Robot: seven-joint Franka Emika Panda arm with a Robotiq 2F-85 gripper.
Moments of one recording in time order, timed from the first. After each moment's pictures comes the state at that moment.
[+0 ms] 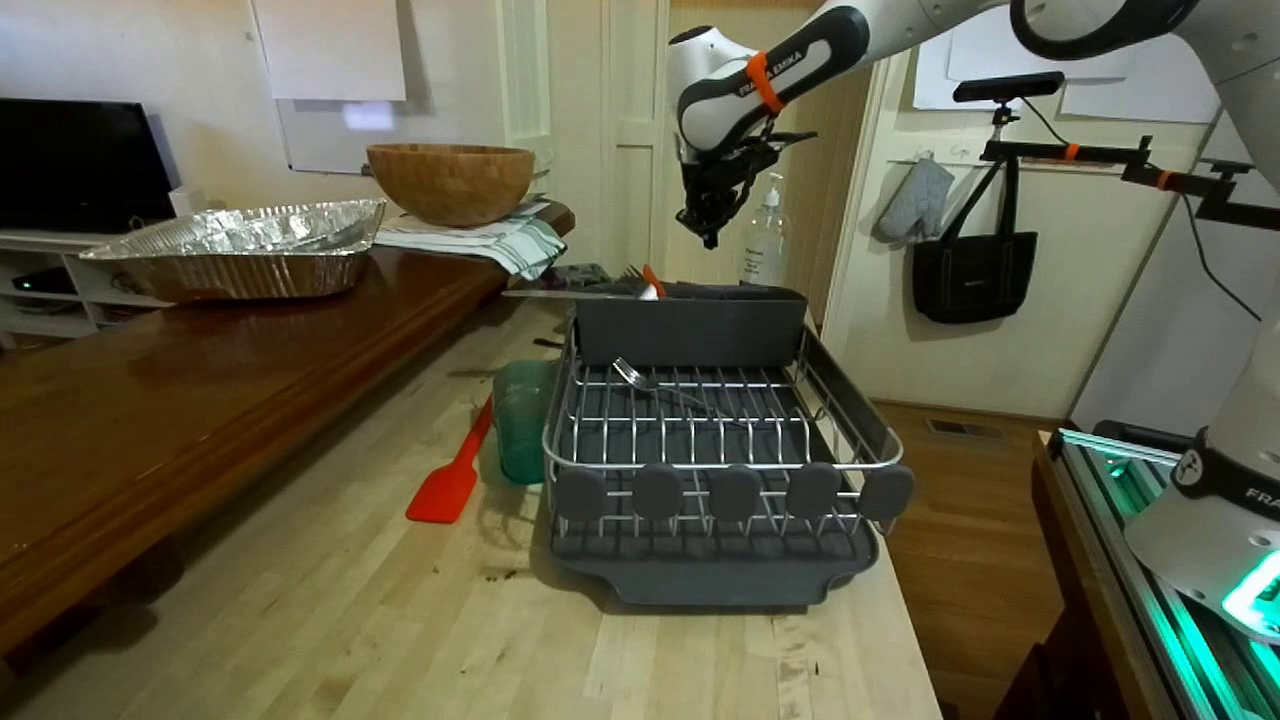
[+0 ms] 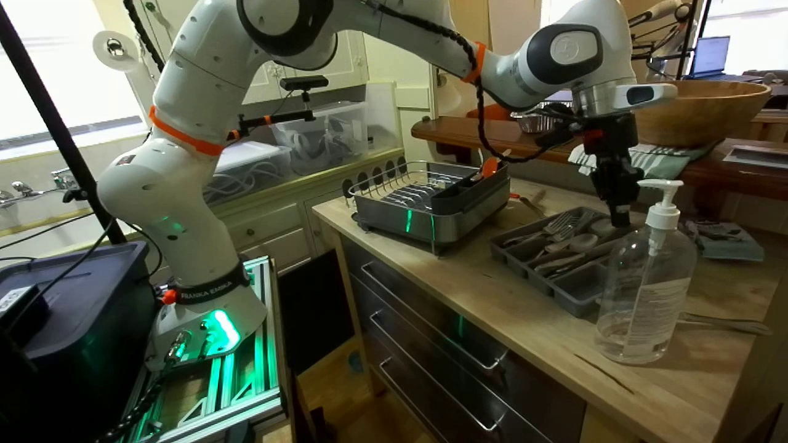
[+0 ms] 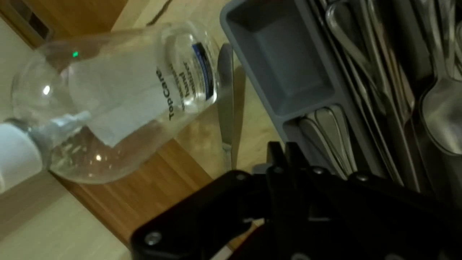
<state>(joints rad) -0.15 0.66 -0.27 -1.37 -0.24 2.10 0.25</state>
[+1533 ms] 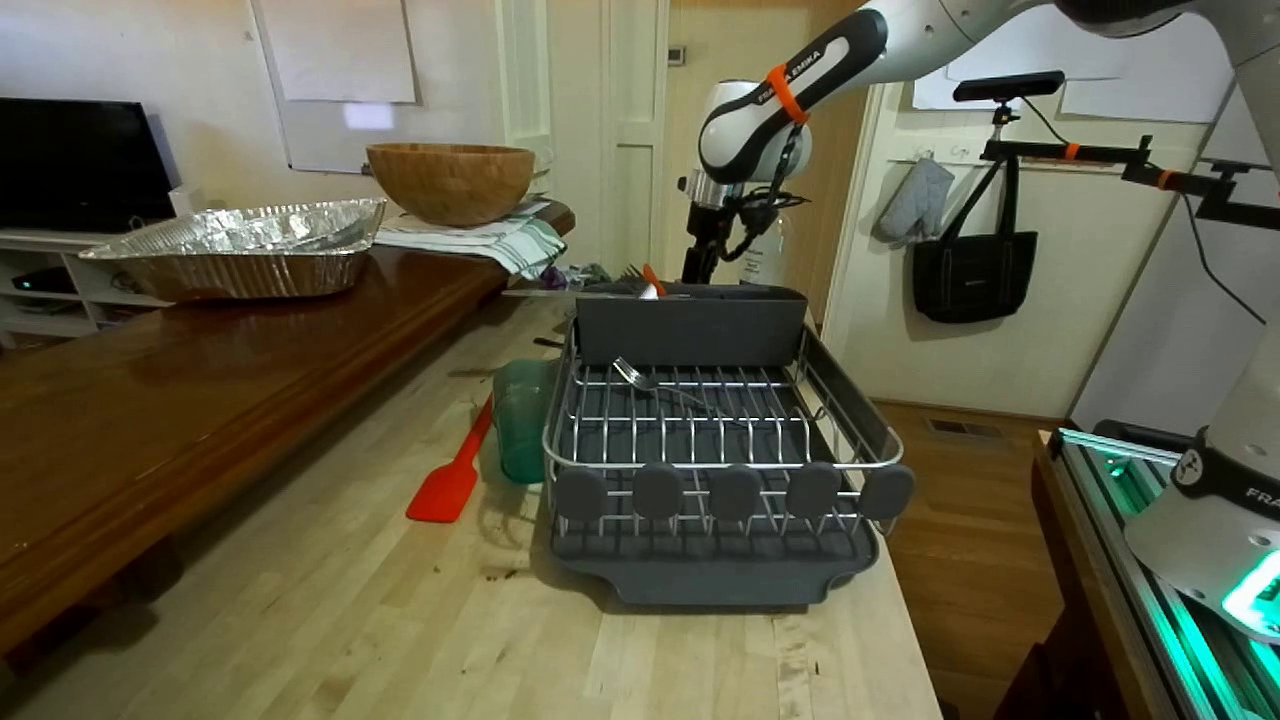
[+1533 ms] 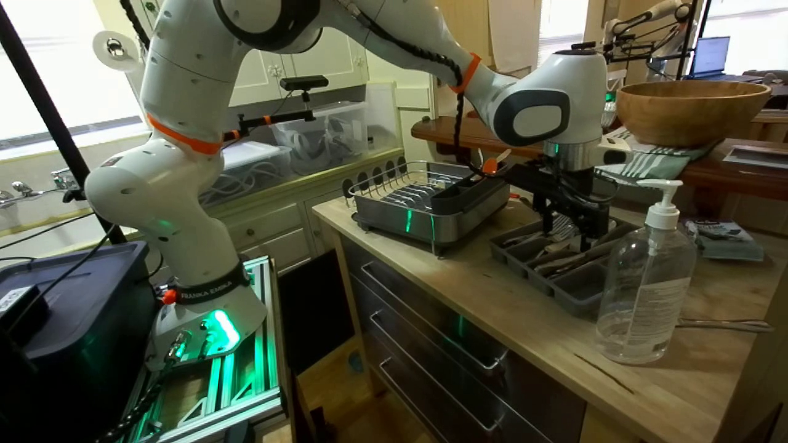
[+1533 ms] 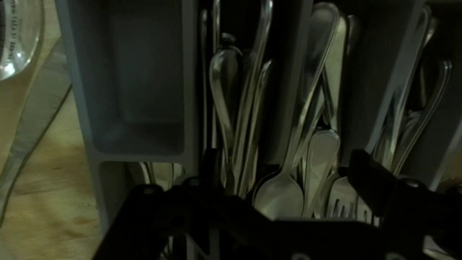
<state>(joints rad) -0.36 0.60 -0.01 -1.65 0.08 2.34 -0.49</state>
